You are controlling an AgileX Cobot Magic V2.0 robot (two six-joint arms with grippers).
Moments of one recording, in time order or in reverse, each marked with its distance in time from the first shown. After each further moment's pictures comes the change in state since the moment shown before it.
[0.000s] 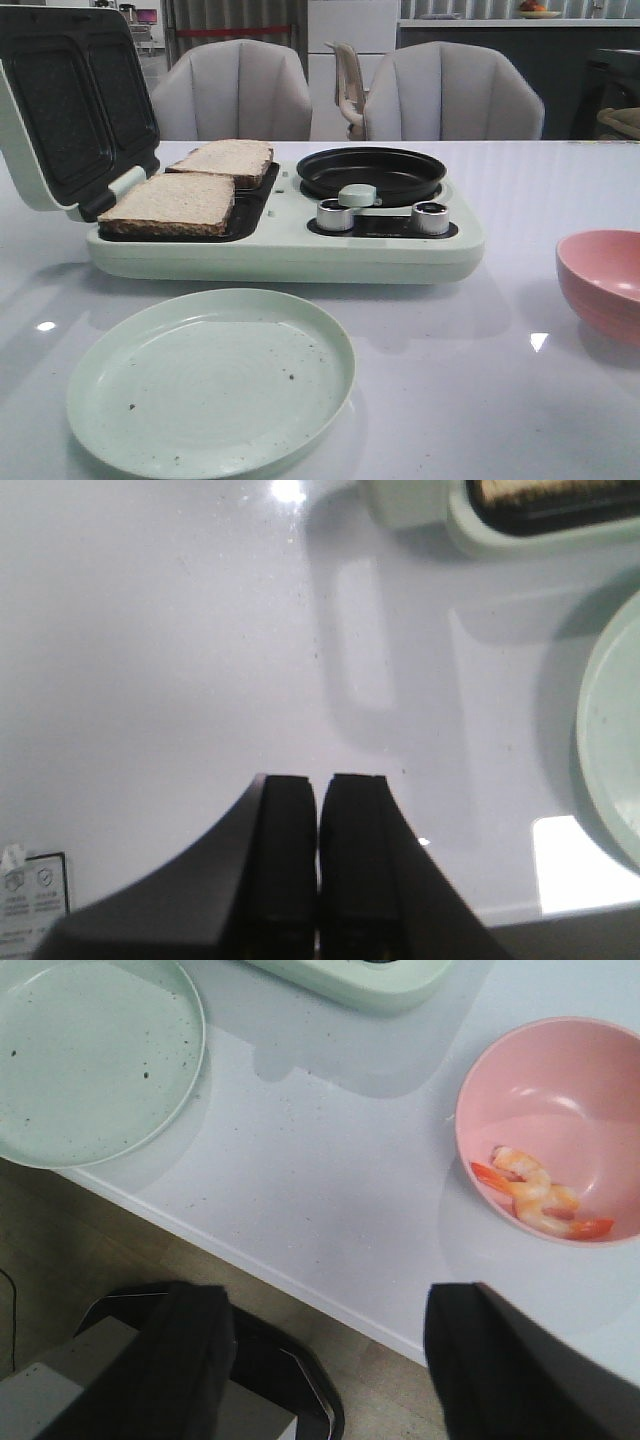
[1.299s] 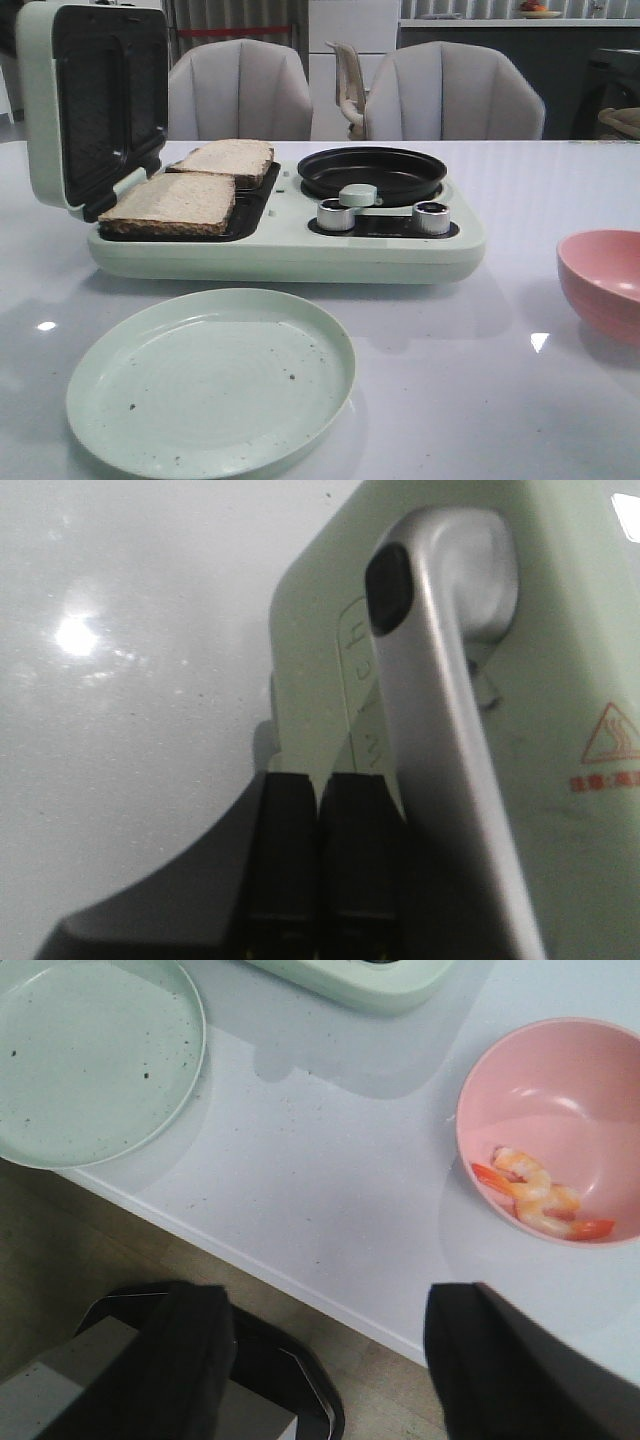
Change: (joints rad) left arm 0.204 0.650 -0.686 -0.686 -0.031 0.353; right arm 0.000 0.000 0.000 0.000 0.000 0.002
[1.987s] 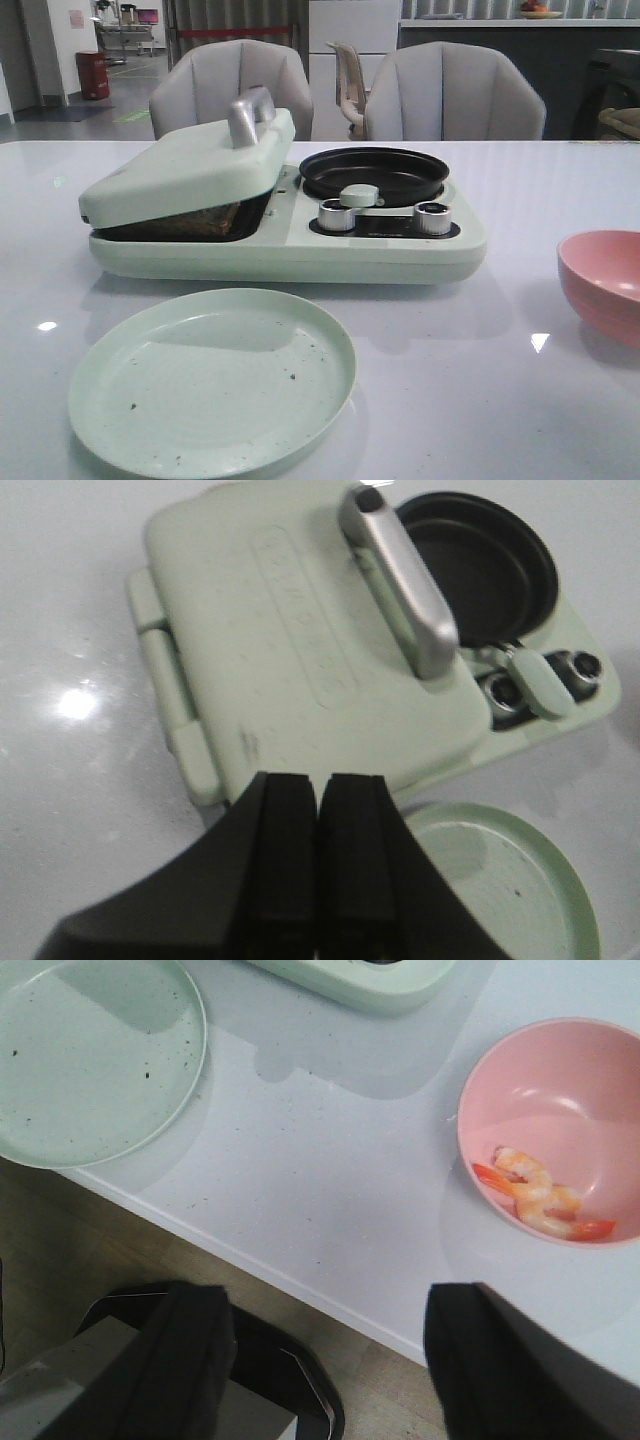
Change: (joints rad) left arm -0.108 -0.534 0.477 -0.007 0.002 0.225; right arm 0.000 0.000 0.000 0.000 0.000 0.000
